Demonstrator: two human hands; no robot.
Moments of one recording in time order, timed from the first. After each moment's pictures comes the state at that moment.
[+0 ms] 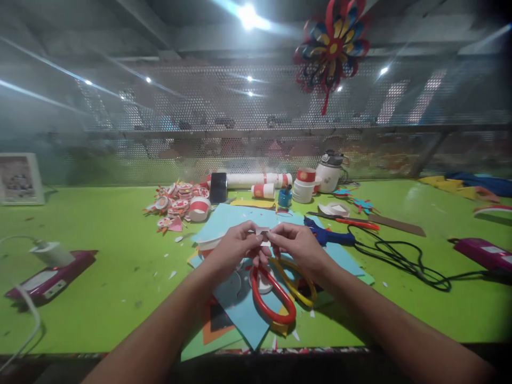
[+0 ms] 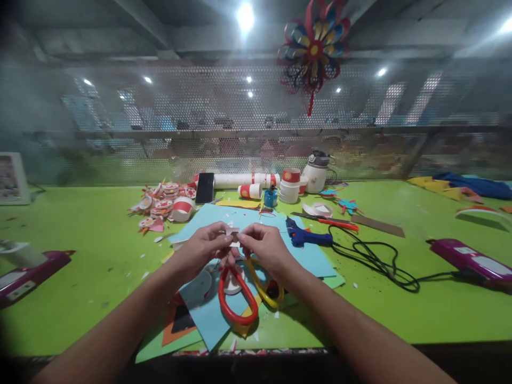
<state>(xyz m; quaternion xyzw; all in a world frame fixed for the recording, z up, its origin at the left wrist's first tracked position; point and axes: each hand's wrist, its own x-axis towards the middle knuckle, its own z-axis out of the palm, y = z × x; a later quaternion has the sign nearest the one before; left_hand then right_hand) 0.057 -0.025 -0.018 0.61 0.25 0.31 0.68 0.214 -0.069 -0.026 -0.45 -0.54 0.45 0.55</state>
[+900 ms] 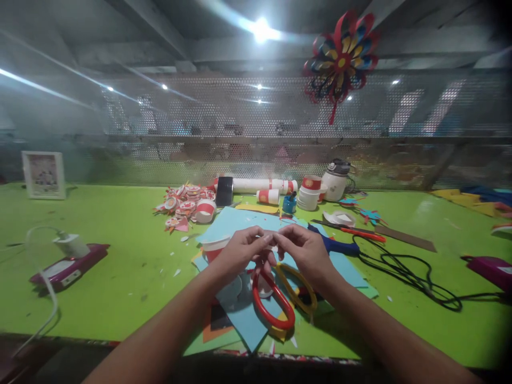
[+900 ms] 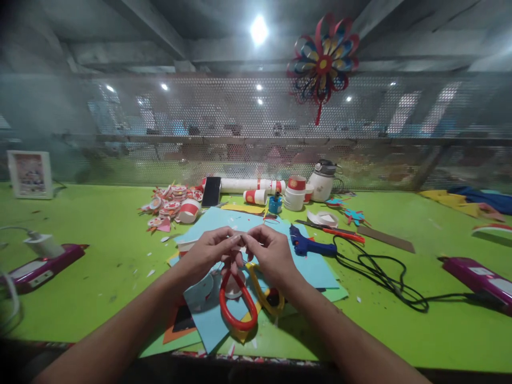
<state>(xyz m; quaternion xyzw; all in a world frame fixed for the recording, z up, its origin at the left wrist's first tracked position) 0.061 -0.030 -0.020 0.67 0.23 0.32 0.64 0.216 -0.074 -0.026 -0.44 -0.59 0.33 0.59</state>
